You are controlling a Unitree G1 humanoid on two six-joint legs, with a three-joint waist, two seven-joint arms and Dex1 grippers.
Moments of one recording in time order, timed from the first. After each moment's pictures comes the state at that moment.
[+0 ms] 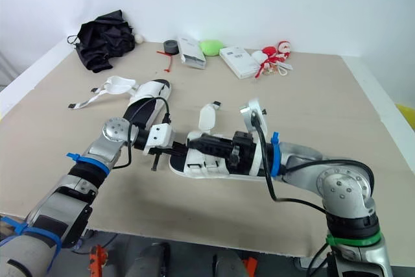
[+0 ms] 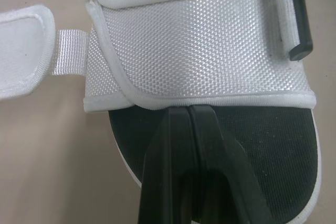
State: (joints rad) left arm -0.81 0.36 -0.28 0.77 0.00 -0.39 -1.38; right arm -0.47 -0.58 -0.09 -0.39 1.39 1.06 0.33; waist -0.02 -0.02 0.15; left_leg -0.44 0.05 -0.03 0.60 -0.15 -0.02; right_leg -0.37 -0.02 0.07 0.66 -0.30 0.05
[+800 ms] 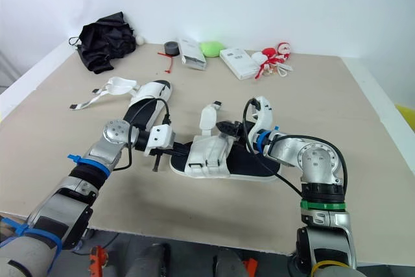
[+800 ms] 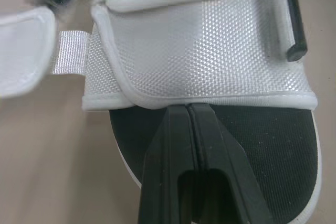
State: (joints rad) left arm -0.80 0.35 -0.28 0.77 0.00 -0.39 -1.36; right arm -0.58 -0.42 -0.19 0.11 1.18 1.14 -0.03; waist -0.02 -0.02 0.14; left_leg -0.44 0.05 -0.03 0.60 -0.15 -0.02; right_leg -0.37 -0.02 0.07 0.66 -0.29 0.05
